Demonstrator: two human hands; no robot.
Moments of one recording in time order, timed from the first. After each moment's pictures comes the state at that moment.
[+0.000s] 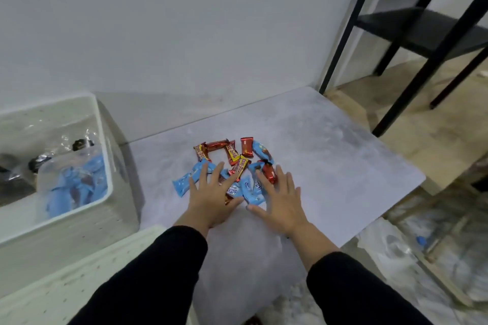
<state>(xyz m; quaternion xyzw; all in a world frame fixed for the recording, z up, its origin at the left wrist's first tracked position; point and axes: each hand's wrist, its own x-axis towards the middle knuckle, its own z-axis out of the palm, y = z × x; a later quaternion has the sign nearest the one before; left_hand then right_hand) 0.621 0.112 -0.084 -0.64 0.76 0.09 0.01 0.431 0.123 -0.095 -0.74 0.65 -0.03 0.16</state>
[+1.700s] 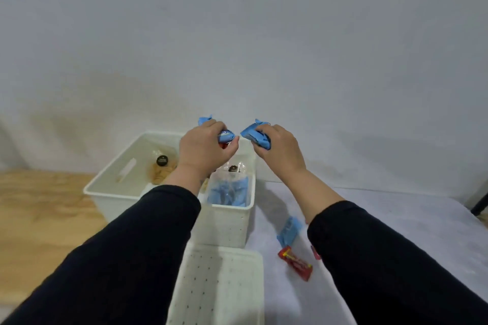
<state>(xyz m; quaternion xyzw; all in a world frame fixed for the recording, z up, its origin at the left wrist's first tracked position) 0.814 0.193 0.137 -0.76 0.50 -0.25 -0.34 0.672 0.082 0.130 -0.88 0.28 -0.36 0.14</state>
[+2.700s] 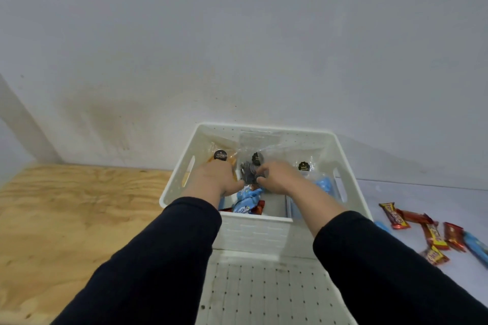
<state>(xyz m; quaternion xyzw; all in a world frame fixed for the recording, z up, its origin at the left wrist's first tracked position) 1.003 0.238 0.060 -0.86 0.50 0.10 0.02 0.872 0.148 0.063 -0.90 0.38 0.05 0.20</state>
